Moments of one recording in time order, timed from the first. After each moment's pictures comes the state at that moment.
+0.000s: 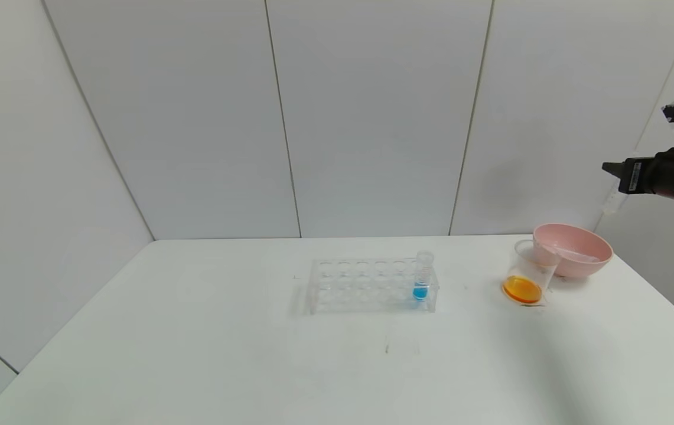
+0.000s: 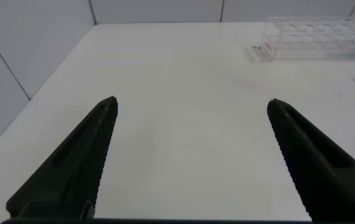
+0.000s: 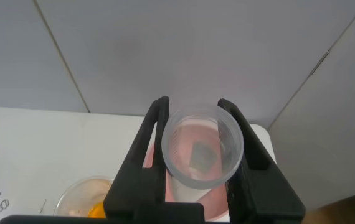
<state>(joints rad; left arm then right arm) 0.00 0.00 0.00 0.02 0.00 -0.02 -0.23 1.88 -1.32 -0.39 0.23 -0.08</state>
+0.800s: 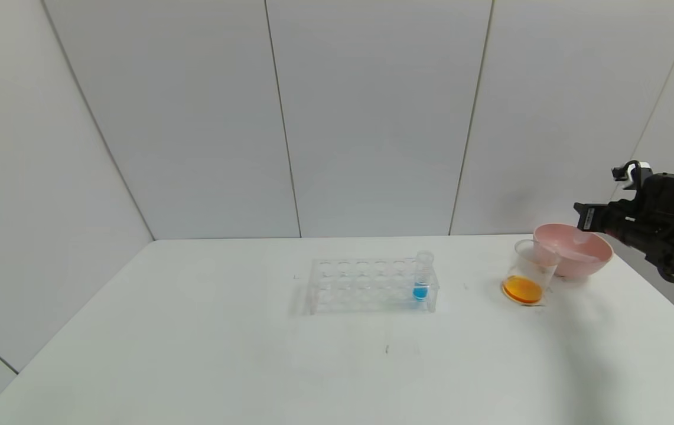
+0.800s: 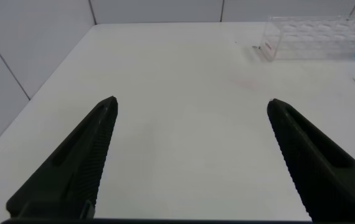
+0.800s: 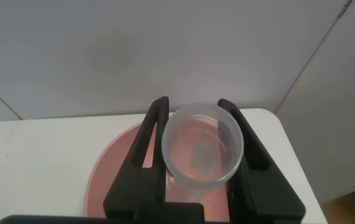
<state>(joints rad) 0.00 0.00 0.00 0.02 0.00 -0.02 -0.24 2.22 -1.30 -0.76 0.12 -0.03</state>
